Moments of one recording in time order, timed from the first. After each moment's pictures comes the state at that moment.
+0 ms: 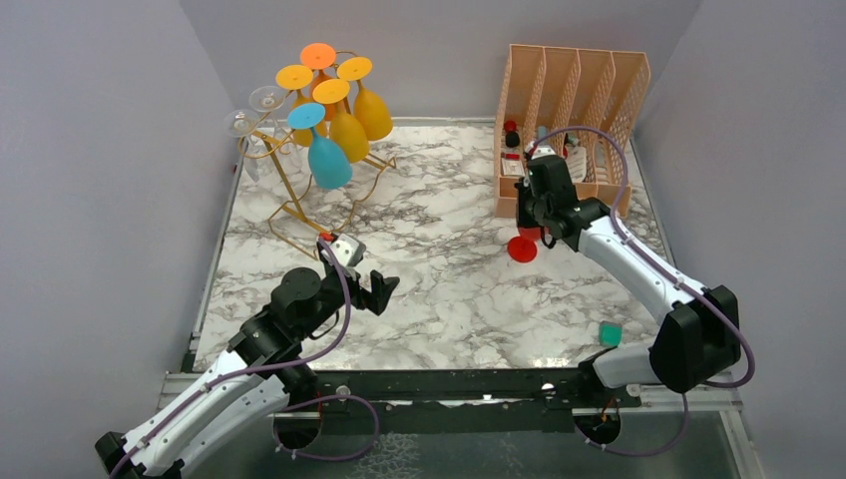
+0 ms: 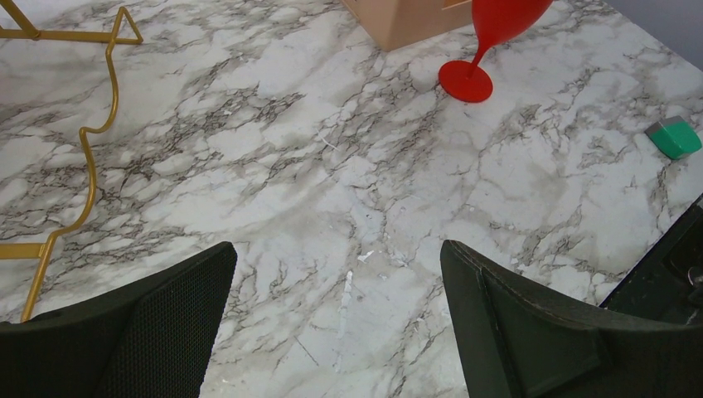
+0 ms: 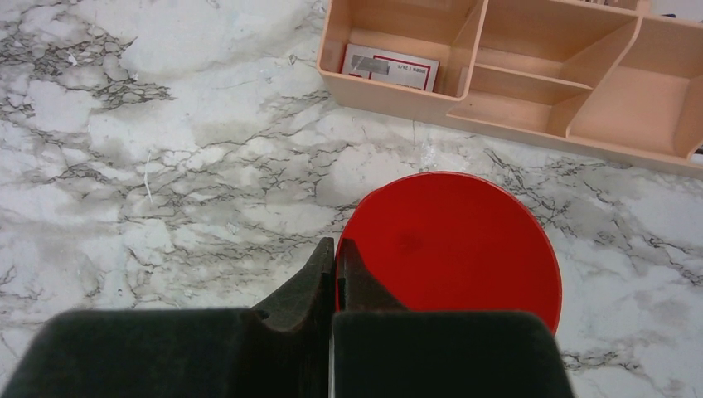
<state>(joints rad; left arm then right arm) -0.77 0.46 0.48 -0.22 -0.08 -0.15 0.43 1.37 1.08 -0.45 0.20 0.23</state>
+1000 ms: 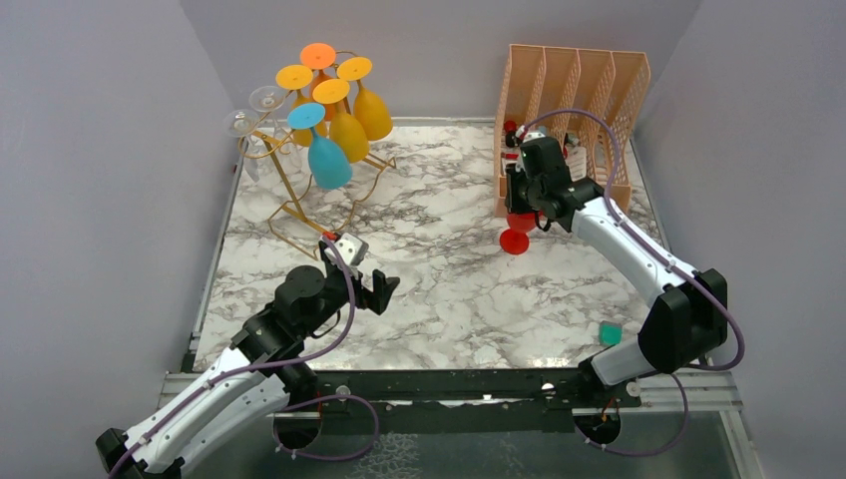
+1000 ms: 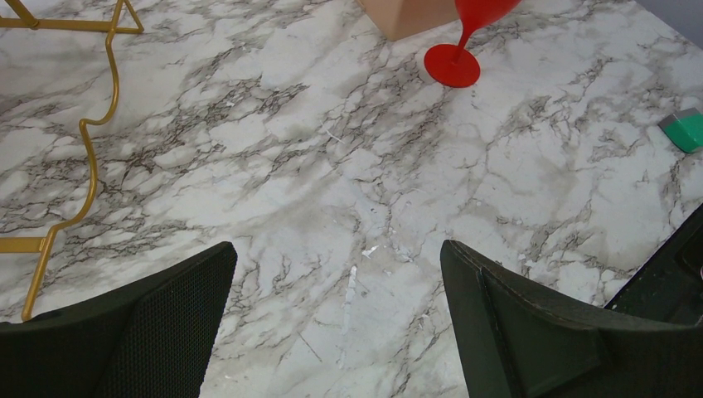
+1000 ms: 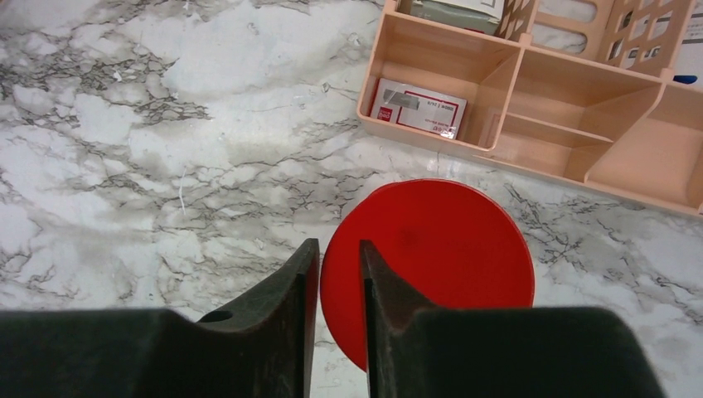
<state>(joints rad) -0.77 0.49 0.48 -0.23 -0.09 -0.14 0.43 1.48 1.25 -0.52 0.14 0.21</state>
